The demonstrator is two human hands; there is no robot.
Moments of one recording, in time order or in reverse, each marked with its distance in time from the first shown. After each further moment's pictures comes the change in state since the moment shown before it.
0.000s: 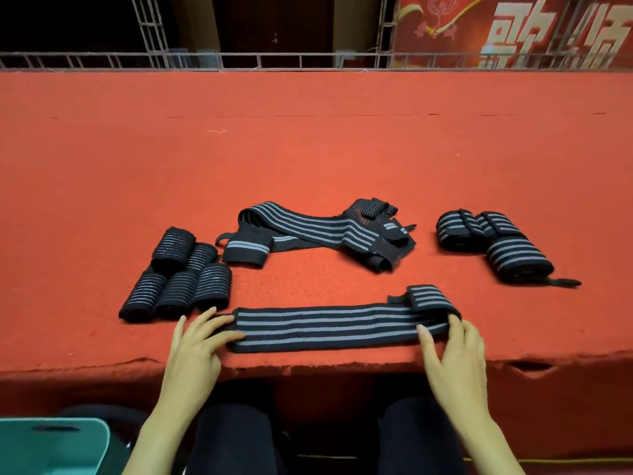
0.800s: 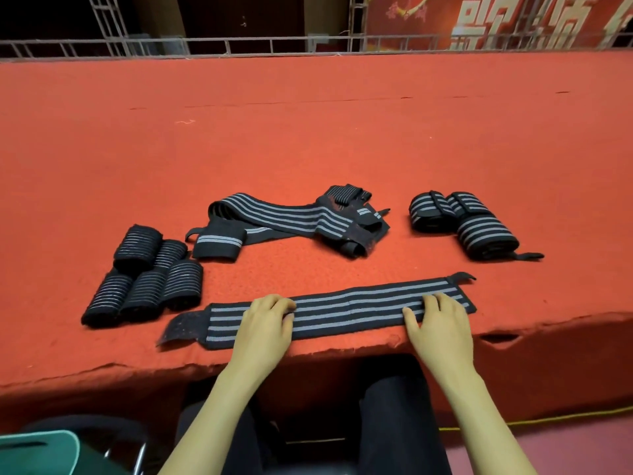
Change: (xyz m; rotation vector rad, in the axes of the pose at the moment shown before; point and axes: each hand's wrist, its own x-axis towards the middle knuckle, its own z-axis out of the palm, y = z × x) left_hand 0.046 0.119 0.038 -0.160 -0.257 -0.030; right_hand 0.030 0.015 -0.006 -0.265 -0.062 -0.085
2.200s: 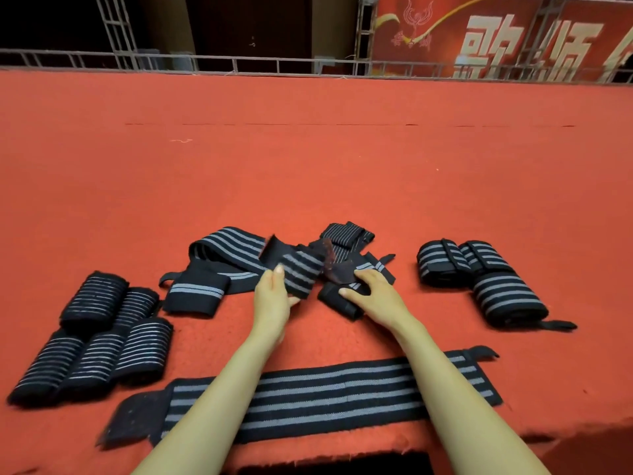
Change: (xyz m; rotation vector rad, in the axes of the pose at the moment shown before) left_hand 0.163 0.018 0.030 -1.120 0.211 -0.516; right_hand 0.180 -0.068 0.057 0.445 -0.423 -0.143
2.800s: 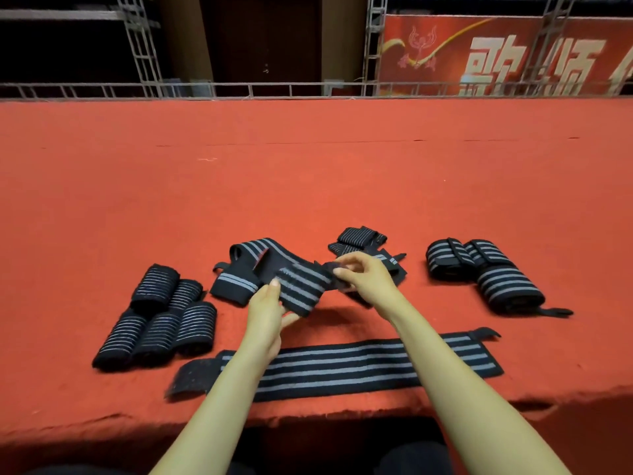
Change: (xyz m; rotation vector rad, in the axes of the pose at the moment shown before) left_hand -0.069 0.038 -0.061 -0.169 -0.046 -0.091; right_hand -0.057 -0.102 -0.007 0.629 0.012 -0.098
